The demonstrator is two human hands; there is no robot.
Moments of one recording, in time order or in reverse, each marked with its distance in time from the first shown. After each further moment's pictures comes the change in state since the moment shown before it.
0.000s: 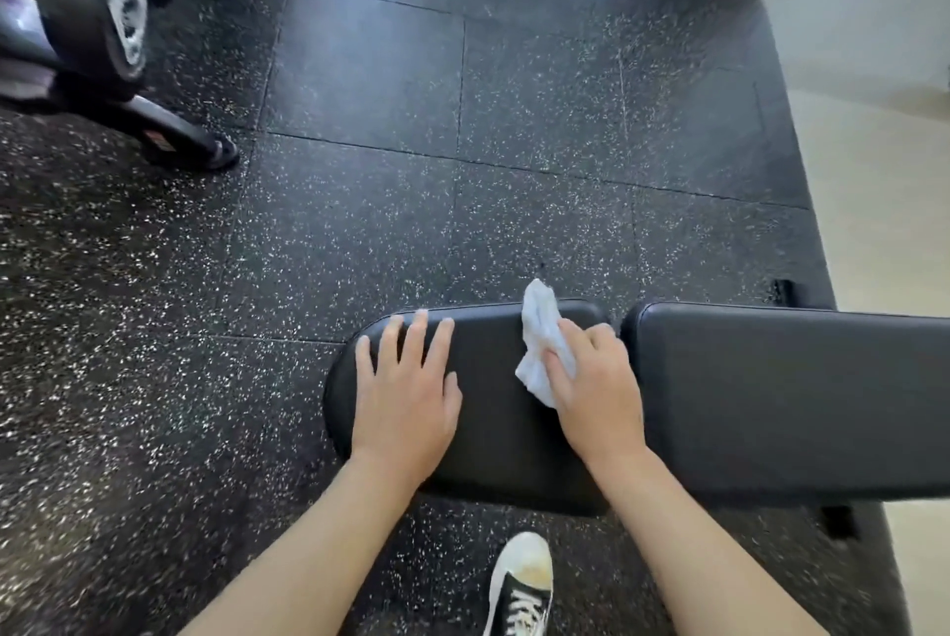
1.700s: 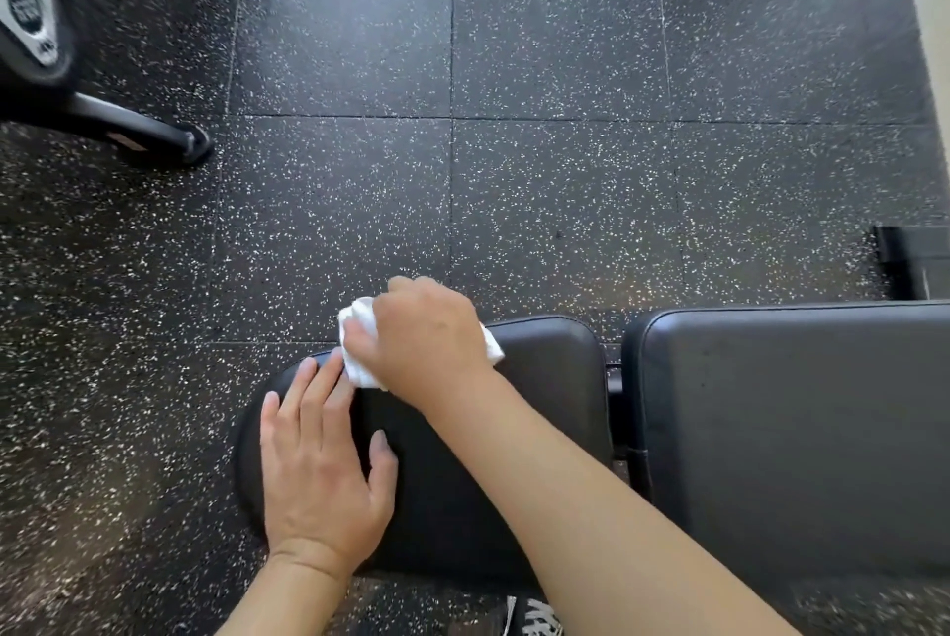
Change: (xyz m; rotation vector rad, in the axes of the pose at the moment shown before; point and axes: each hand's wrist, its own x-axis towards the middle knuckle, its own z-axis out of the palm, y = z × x) left_hand 0.002 0.008 0.038 -0.056 0.166 -0.095; right_hand 0.107 -0.099 0.045 0.118 -0.046 -0.443
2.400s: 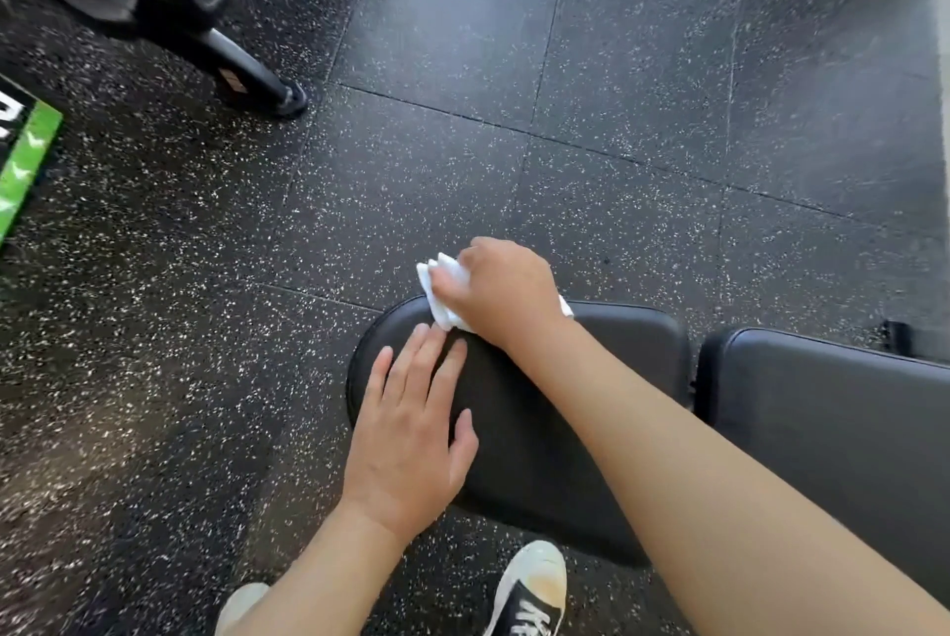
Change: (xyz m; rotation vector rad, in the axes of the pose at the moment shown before) left_hand -0.039 -0.027 -0.008 -0.009 -0.051 0.100; right_hand 0.014 -0.036 0.014 -0.068 -0.072 0.005
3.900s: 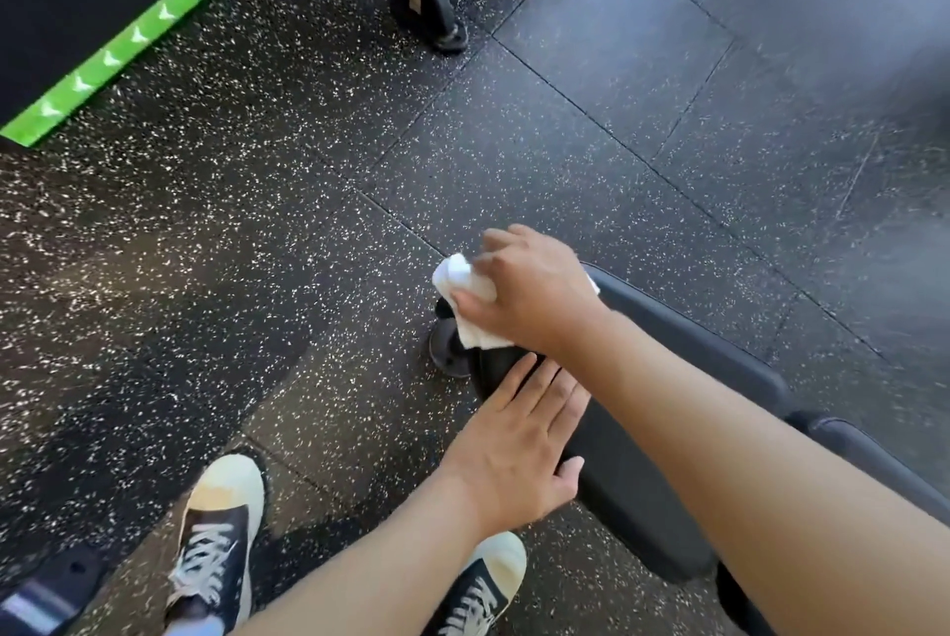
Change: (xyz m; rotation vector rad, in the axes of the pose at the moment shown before) left_hand -0.053 0.019 0.007 0.047 -0.155 0.028; right_hand -0.027 -0.100 0.022 -0.208 -0.181 -0.793
